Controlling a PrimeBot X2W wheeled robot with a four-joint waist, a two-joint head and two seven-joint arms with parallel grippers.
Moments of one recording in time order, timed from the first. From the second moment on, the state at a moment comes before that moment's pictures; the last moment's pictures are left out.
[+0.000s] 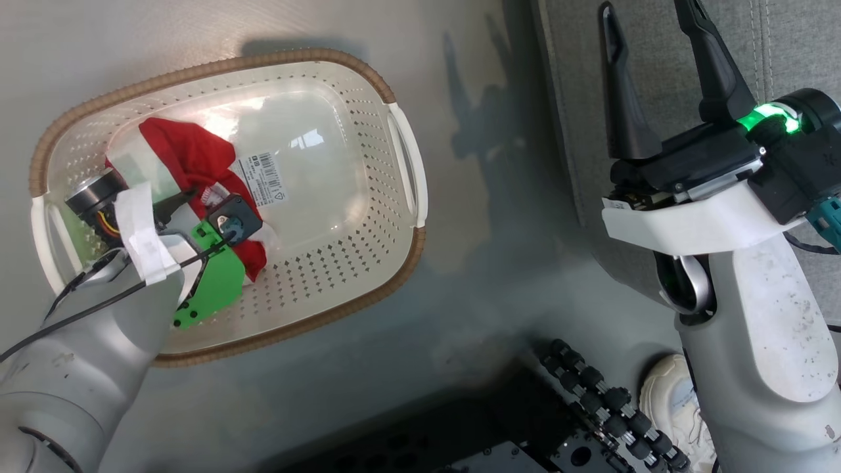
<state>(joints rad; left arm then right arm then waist) -1.02 0.31 -1.17 1.21 -0.21 -0.13 -0.09 -0.56 -0.05 0.14 -0.08 0.15 0.13 -0.26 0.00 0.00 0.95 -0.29</state>
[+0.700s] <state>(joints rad) -1.05 0.33 -1.28 1.16 -0.28 -0.13 0.16 -0.56 -0.05 0.13 -0.12 0.16 0.13 -0.26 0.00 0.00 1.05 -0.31</state>
